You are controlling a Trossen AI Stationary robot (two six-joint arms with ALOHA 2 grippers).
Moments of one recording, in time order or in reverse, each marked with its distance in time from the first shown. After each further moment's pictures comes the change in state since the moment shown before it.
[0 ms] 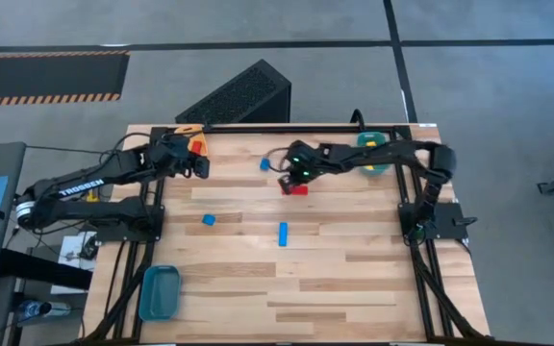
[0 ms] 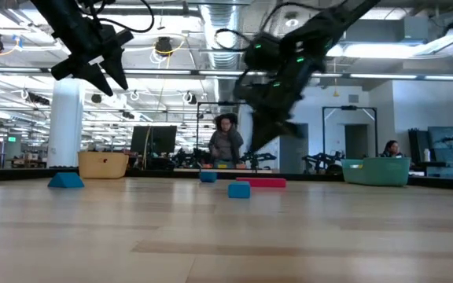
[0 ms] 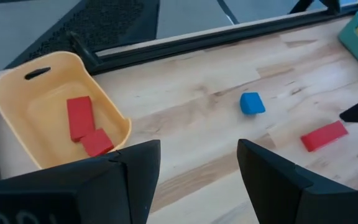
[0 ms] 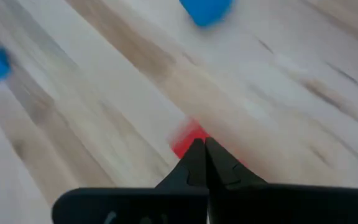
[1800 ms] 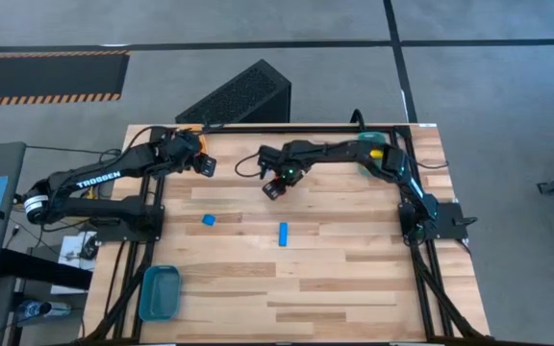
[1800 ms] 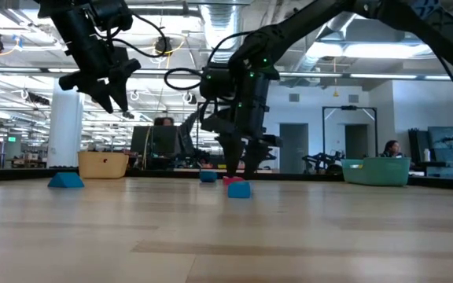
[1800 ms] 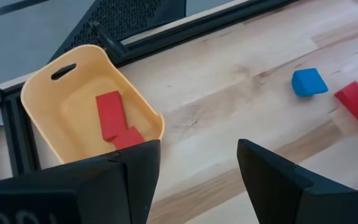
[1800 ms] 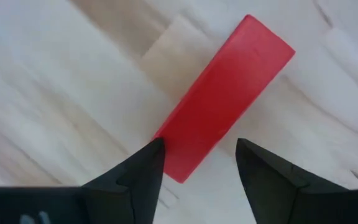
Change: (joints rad) left arm 0.094 0.157 0.000 0.015 -0.005 0.137; right arm 0.026 0.441 0.549 -0.587 0.032 -0.093
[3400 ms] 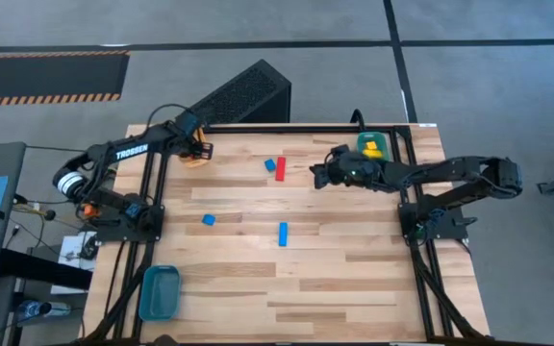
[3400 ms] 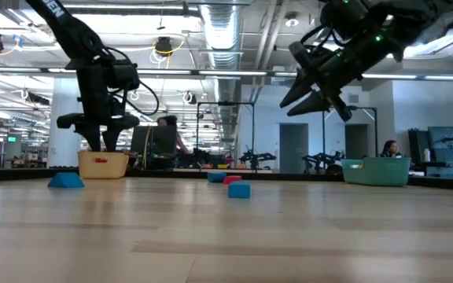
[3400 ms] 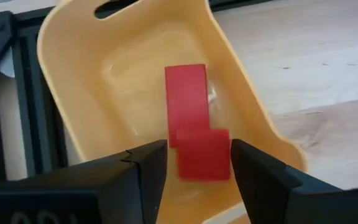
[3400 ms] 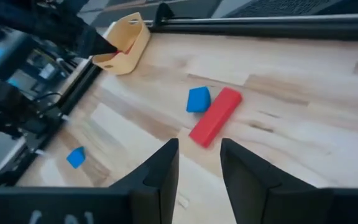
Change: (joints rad) left arm 0.422 0.374 -0.016 0.156 0.162 0.110; right arm 0.053 -0.991 -1.100 1.060 0.269 0.284
